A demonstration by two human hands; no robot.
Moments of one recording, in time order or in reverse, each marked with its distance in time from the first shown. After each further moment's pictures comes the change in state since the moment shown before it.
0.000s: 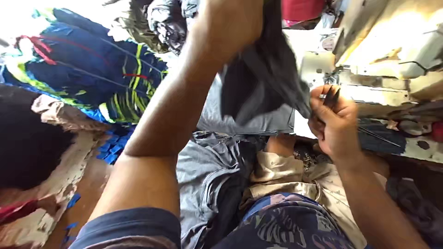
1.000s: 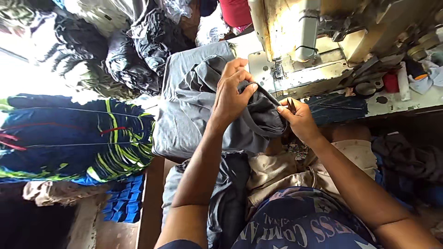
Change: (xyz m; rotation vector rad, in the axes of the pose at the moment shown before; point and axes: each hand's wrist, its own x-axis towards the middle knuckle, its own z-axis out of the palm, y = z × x) left_hand -0.030 0.065 0.132 -0.679 0.037 0.367; right_hand -0.028 0.055 -0.060 -0.310 0.204 -0.006
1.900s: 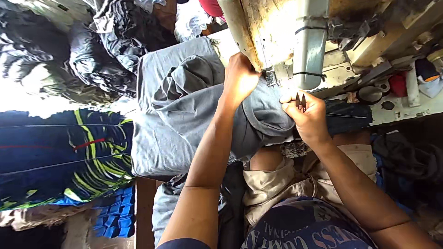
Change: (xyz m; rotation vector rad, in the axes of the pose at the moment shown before) left_hand 0.101 -0.049 0.078 0.089 0.010 -0.085; right_hand 0.047 0.004 -0.019 0.045 0.259 -0.059
